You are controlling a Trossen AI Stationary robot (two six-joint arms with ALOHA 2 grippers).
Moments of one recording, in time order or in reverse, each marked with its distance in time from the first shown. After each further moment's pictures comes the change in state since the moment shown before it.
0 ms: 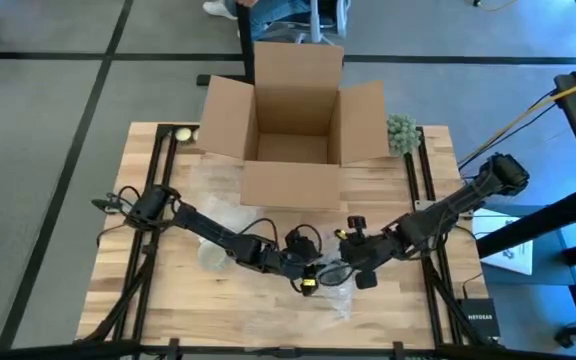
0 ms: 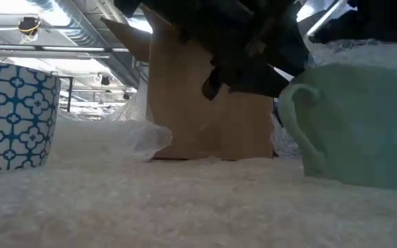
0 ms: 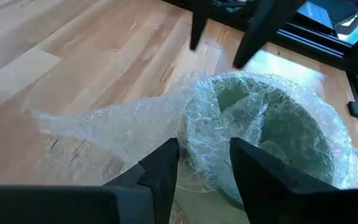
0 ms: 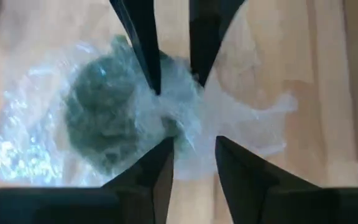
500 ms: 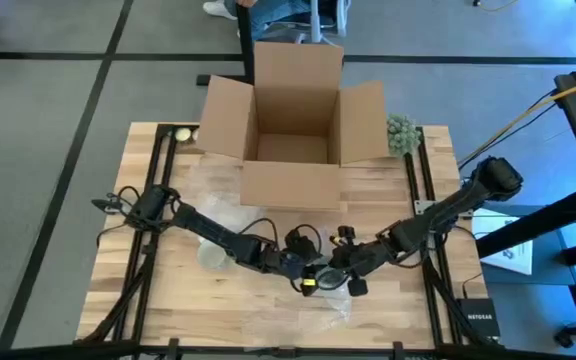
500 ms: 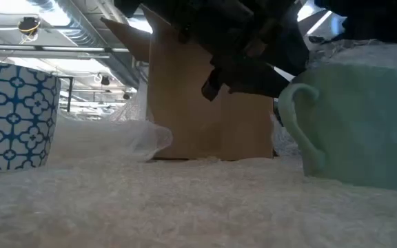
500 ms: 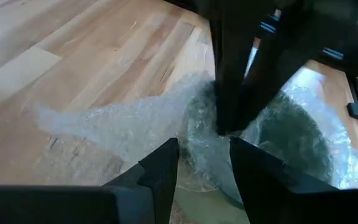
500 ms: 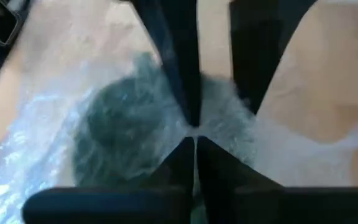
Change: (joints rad) left arm 0.000 -0.001 0.005 -0.002 0.005 -0.010; right arm -0.001 0.120 -0.085 0.283 -0.043 -0.013
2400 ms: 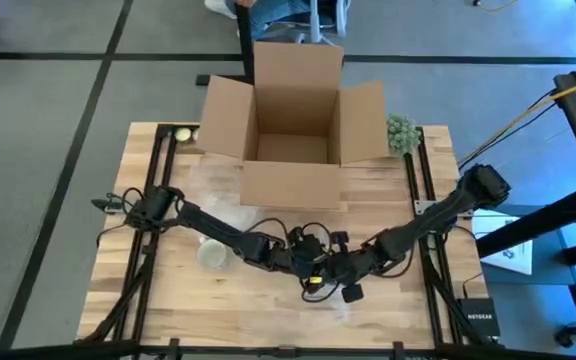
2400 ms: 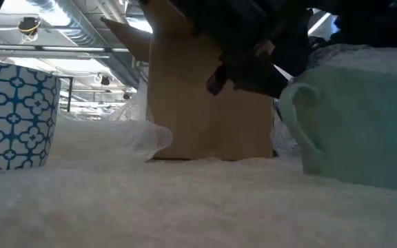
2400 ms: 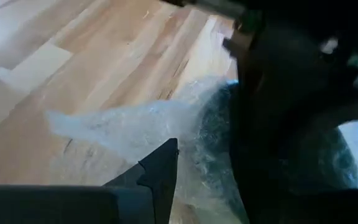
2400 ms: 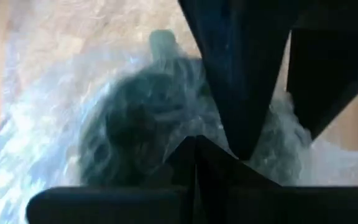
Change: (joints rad) left arm 0.013 0.011 0.132 -0.214 0.020 0.003; right arm 0.000 0.155 0.162 -0.189 -0.010 -0.050
